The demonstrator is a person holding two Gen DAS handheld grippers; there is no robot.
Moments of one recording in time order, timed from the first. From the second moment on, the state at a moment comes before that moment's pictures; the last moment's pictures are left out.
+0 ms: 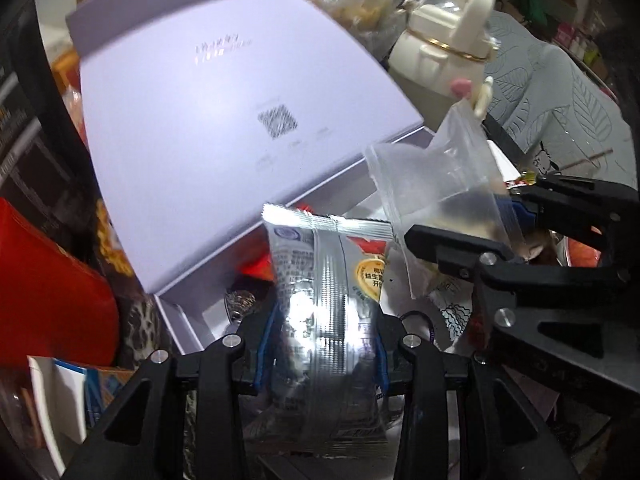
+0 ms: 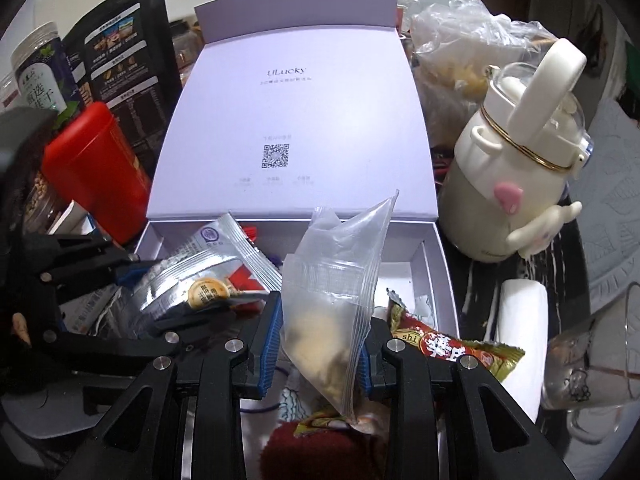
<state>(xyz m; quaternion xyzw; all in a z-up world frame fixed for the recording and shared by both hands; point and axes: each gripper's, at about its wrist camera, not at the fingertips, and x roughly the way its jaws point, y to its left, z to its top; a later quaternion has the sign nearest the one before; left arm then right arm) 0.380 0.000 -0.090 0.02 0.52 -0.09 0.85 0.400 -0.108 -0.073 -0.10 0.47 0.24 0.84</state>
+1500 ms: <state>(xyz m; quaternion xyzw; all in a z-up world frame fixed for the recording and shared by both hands) 0.335 0.008 0.036 0.06 0.38 -0.01 0.92 0.360 -0.118 0.039 -0.11 0.38 0.18 0.90</state>
